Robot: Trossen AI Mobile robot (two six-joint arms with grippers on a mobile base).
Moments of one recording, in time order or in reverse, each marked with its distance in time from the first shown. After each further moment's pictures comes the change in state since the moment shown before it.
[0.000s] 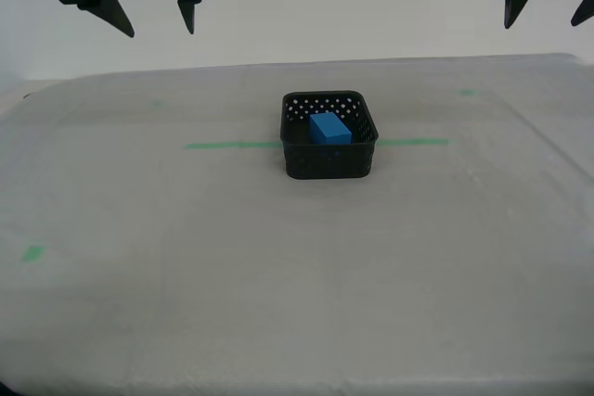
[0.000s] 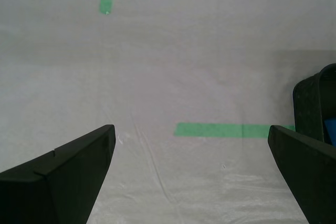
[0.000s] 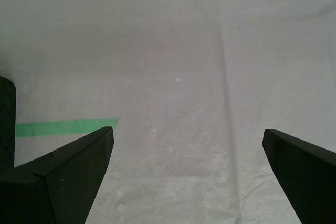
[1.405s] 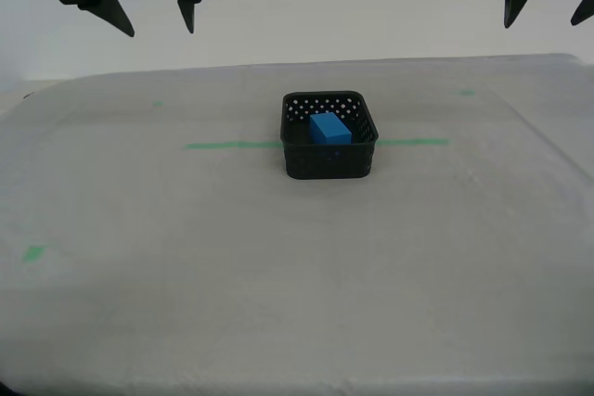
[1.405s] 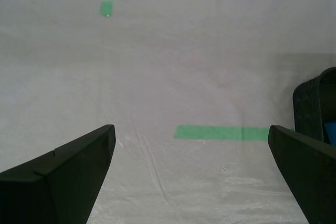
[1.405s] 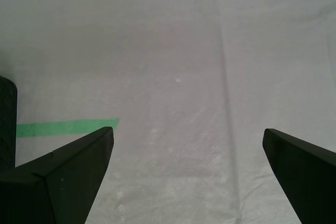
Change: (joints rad) arm 0 0.001 0.000 0.000 0.003 0.000 0.000; arm 1 0.000 0.000 0.000 0.010 0.000 0.000
